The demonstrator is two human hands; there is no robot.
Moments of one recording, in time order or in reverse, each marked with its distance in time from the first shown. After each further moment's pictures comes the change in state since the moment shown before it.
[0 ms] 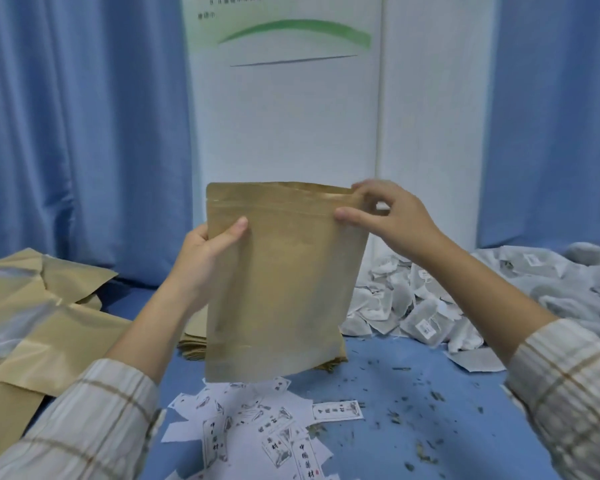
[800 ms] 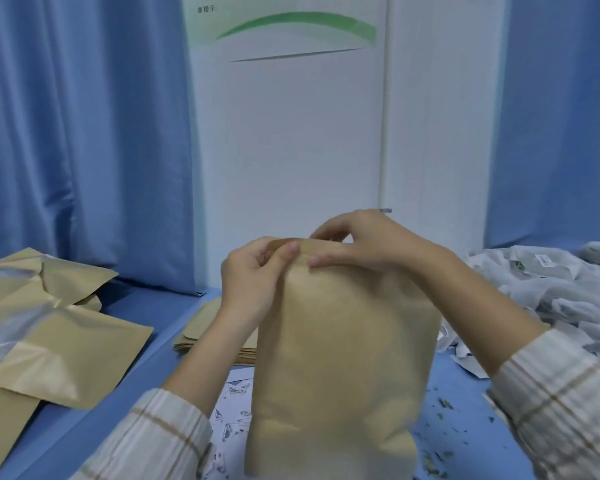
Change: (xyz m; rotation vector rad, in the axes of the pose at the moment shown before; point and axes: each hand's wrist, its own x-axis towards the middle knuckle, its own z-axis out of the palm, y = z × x) left_hand -0.006 -0.034 0.051 0.307 0.157 0.118; right_hand 0.011 0.001 0.023 -0.370 -0.434 -0.037
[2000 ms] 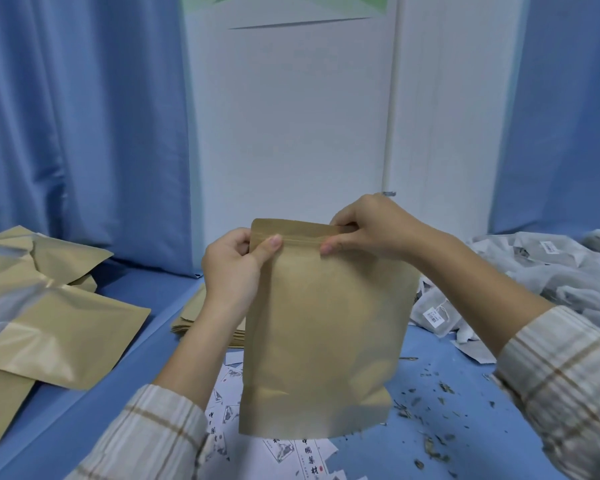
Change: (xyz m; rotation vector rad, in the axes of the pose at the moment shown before) left_hand 0.005 -0.020 -0.014 -0.109 0.112 -0.110; right_hand 0.011 0.011 0.014 -0.014 0.008 -0.042
